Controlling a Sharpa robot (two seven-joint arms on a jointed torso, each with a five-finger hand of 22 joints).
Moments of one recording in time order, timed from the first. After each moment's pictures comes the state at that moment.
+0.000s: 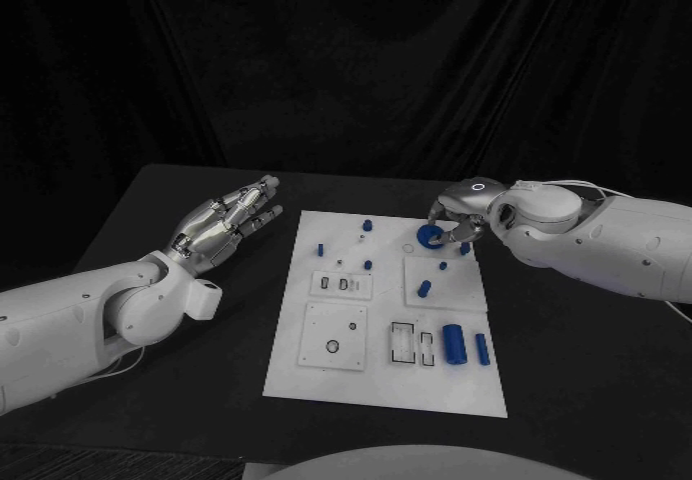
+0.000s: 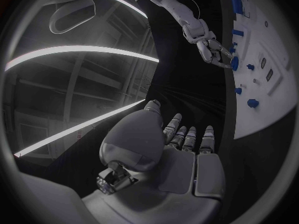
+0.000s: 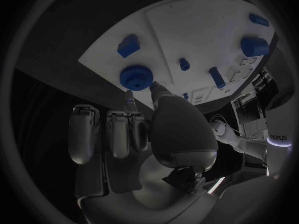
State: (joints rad) left arm 1.21 -0.90 -0.21 1.42 -0.10 0.15 0.68; left_hand 1.34 0.28 -0.20 0.28 0.49 0.31 0.09 0.07 0.04 0.01 0.05 0.00 0.00 0.00 0.06 0.00 0.00 0.16 0.00 0.20 0.01 0.00; right arm 1.32 -0.81 -0.21 1.27 -1.77 -0.18 -0.07; right_hand 1.21 -0.11 0.12 0.27 0.19 0.86 0.06 0.11 0.25 1.47 -0.02 1.57 1.31 1.47 -0.09 1.57 1.31 0.05 1.47 0.03 1.46 1.31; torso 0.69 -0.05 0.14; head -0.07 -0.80
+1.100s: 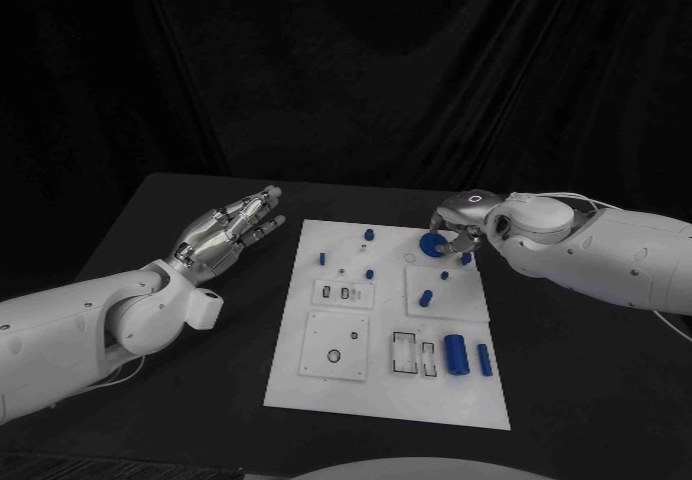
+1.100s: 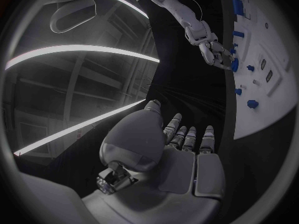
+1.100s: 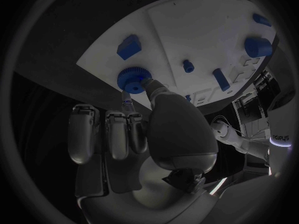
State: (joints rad) left arm 1.21 -0.90 -0.21 1.42 -0.10 0.16 0.68; left_hand 1.35 0.28 -0.19 0.28 0.51 0.31 0.09 0.07 0.04 0.01 0.06 0.00 0.00 0.00 0.06 0.00 0.00 0.16 0.00 0.21 0.01 0.00; right arm 1.30 -0.78 -0.20 1.23 -1.76 -0.17 -0.06; right_hand 1.33 -0.10 0.20 0.09 0.45 0.95 0.09 0.13 0.26 1.47 0.00 1.57 1.31 1.47 -0.08 1.57 1.31 0.05 1.46 0.03 1.44 1.31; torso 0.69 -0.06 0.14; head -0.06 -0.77
